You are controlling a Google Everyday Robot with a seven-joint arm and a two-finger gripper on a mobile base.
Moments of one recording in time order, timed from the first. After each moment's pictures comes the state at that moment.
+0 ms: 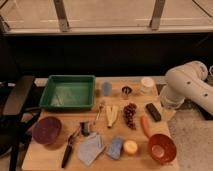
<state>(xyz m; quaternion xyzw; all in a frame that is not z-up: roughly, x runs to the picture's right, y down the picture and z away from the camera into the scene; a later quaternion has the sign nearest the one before) 0.285 0.106 0.684 -0.28 0.02 0.02 0.96</state>
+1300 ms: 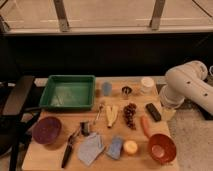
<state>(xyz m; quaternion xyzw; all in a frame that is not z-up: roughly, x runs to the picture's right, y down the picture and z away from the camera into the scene) 0.278 0.100 0.685 -0.27 0.01 -0.02 0.96</state>
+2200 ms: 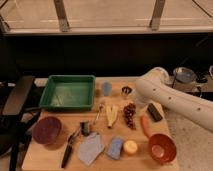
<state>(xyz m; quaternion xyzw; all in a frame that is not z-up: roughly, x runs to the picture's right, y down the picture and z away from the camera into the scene) 0.156 0.094 0.770 -0.21 -0.09 -0.24 0.94</state>
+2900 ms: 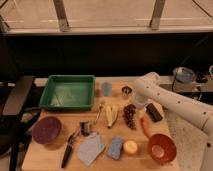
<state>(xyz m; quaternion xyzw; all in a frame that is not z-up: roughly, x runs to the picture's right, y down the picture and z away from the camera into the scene) 0.189 0.144 0.873 -0.31 -0.10 -0.20 0.92</state>
